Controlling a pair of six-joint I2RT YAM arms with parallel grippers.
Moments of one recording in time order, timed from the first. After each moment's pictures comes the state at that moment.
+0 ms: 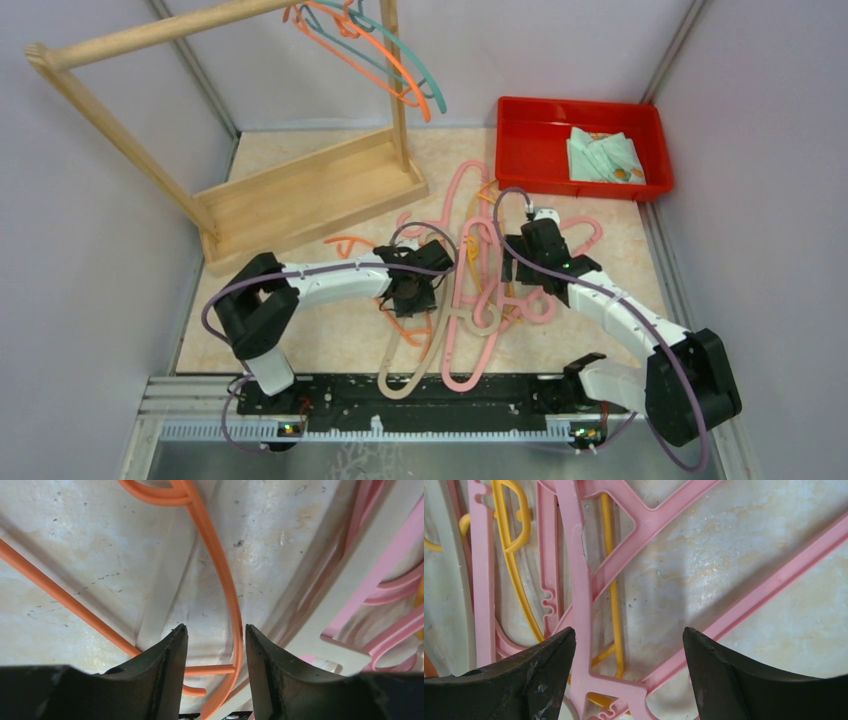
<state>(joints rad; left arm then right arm) -1.00 1.73 1.09 -0.65 -0.21 -1.13 0.42 1.13 0.63 -0.38 0.20 0.39</state>
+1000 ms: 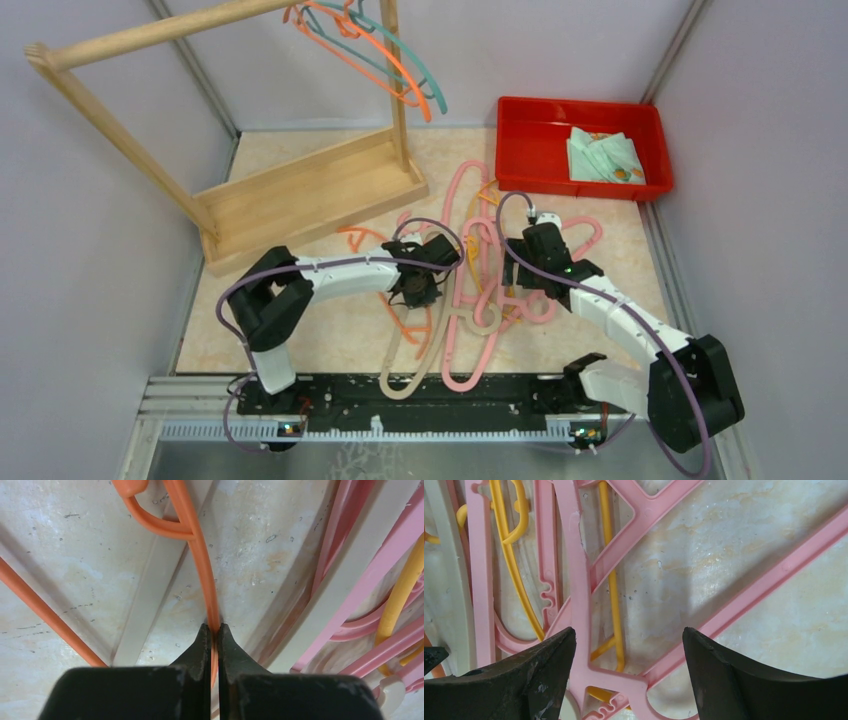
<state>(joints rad) -0.98 1.81 1.15 -0.62 -0.26 -1.22 0.42 1.10 0.60 -0.38 0.18 0.41</state>
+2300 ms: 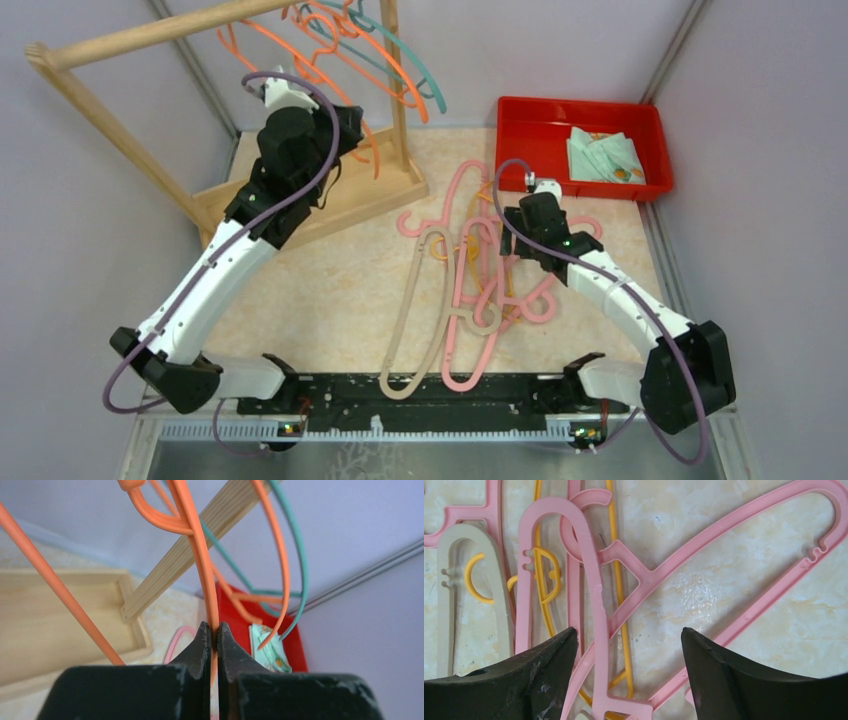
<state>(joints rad) -0.64 1.29 1.51 -0.26 -0.51 -0.68 0.42 1.18 0.83 -0.44 0.26 0.37</state>
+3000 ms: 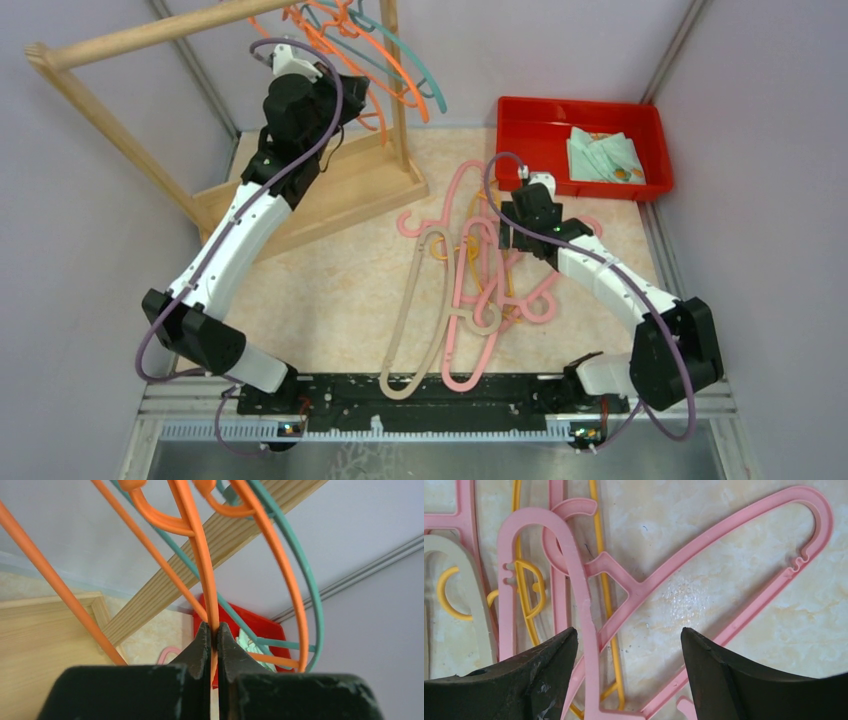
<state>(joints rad) -0.45 1.51 1.64 -0.10 -0.24 -0.69 0.42 1.30 0.91 -0.47 0.32 0.35</state>
